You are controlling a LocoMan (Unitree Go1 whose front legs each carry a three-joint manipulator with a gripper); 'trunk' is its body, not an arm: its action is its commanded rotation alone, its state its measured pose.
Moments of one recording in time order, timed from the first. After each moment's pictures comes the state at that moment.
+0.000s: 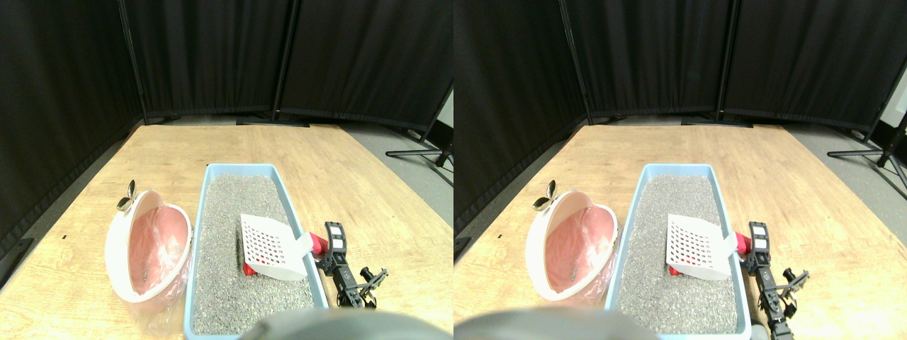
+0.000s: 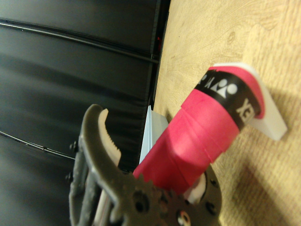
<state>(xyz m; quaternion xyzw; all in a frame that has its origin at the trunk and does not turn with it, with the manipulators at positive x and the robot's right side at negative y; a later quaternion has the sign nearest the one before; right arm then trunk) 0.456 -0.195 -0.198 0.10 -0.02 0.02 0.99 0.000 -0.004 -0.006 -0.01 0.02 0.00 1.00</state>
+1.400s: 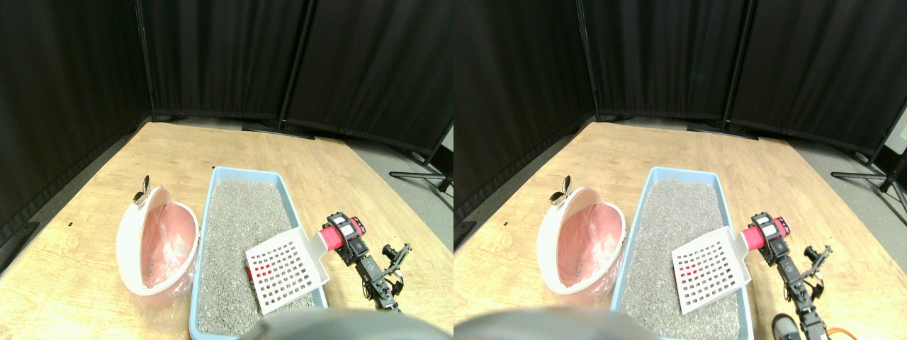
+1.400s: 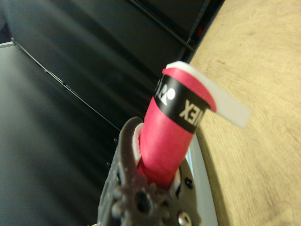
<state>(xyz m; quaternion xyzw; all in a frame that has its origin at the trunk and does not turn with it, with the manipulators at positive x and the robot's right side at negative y) 0.462 -0.199 -0.137 -0.04 -0.08 0.15 0.98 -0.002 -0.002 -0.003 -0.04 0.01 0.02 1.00</state>
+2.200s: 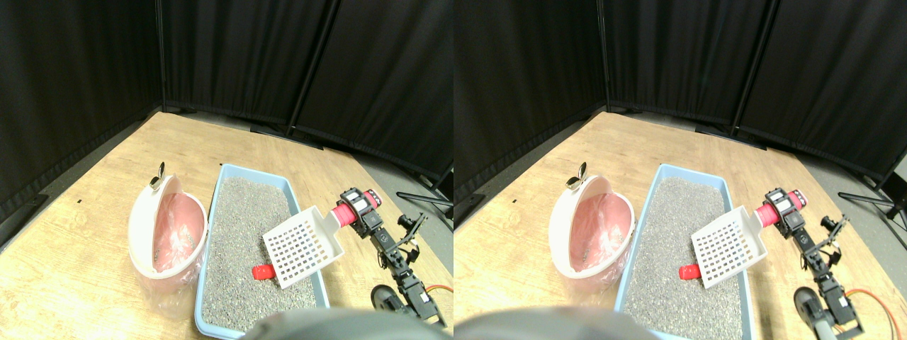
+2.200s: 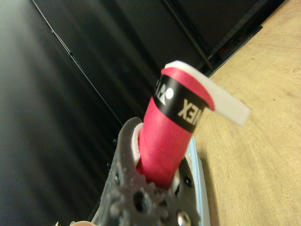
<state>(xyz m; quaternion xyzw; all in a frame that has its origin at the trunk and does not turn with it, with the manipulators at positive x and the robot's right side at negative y) 0.500 -0.206 -0.098 -0.17 -0.11 0.18 0.96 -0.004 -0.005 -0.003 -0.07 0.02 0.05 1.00</state>
